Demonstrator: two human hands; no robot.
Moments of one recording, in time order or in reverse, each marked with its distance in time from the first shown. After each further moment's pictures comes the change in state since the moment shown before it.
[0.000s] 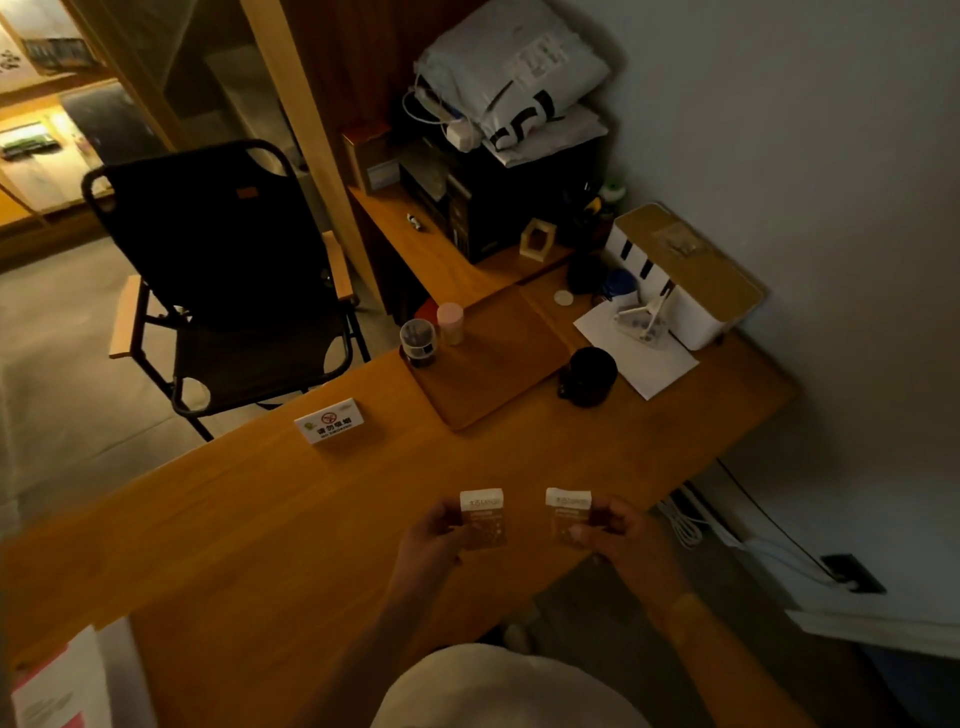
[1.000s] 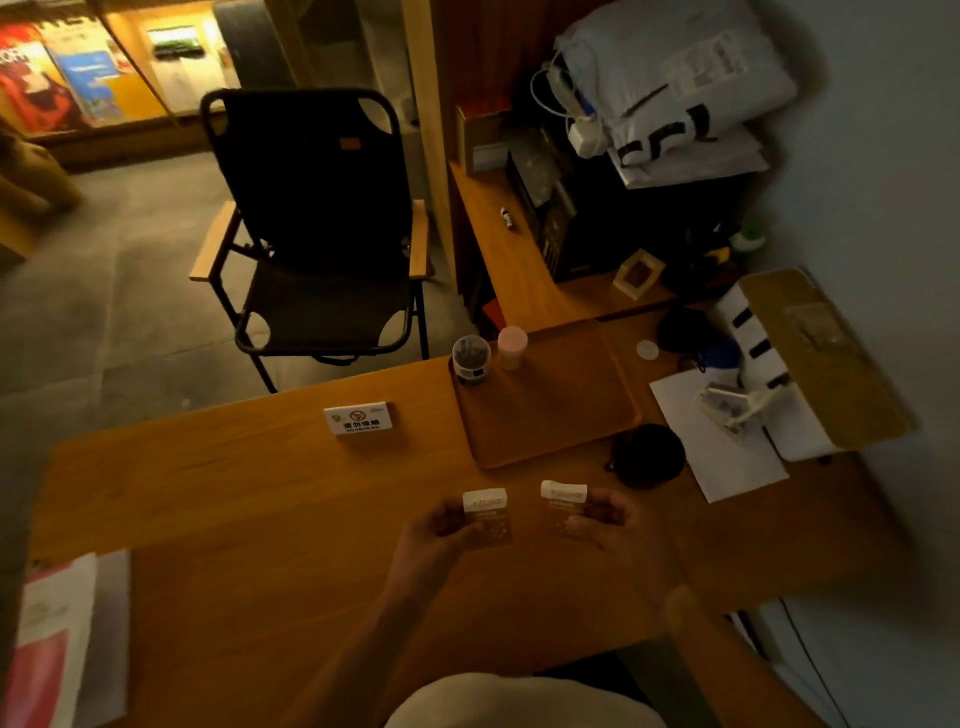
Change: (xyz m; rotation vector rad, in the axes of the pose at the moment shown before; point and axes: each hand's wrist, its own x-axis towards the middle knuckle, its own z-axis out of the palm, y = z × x) left_hand 0.071 0.038 0.009 -0.231 0.206 -0.098; right_hand 0.156 -0.061 -0.004 -0.232 -0.237 -0.017
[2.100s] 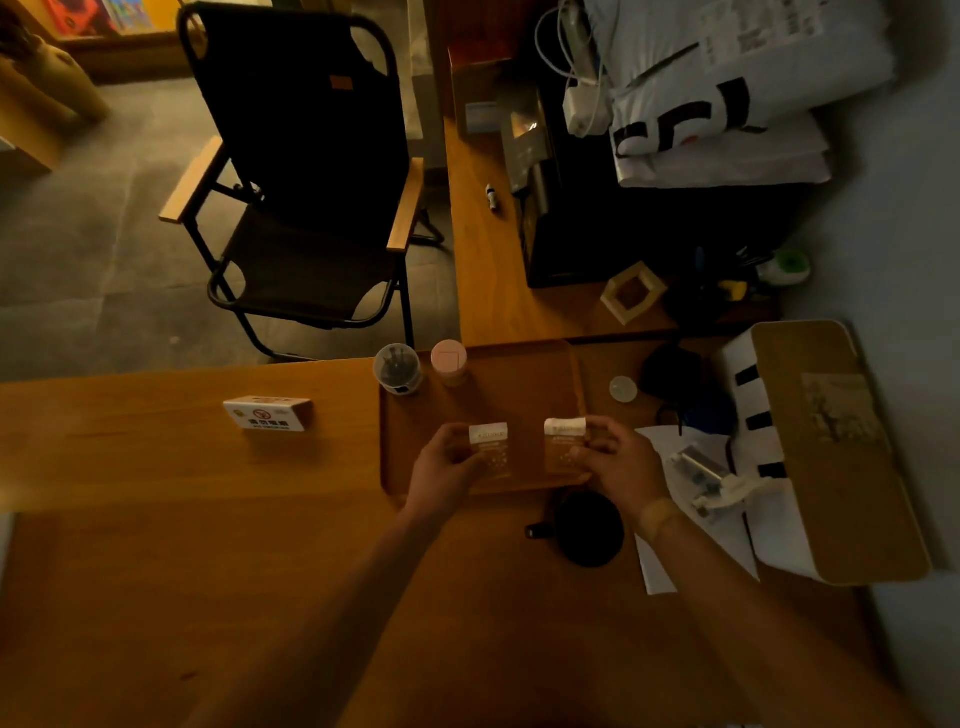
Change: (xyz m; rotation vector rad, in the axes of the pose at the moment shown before) left_hand 0.171 0.050 0.143 -0.021 0.198 -0.032; right_hand 0.209 -0.023 -0.129 -0.219 -0.071 -0.034
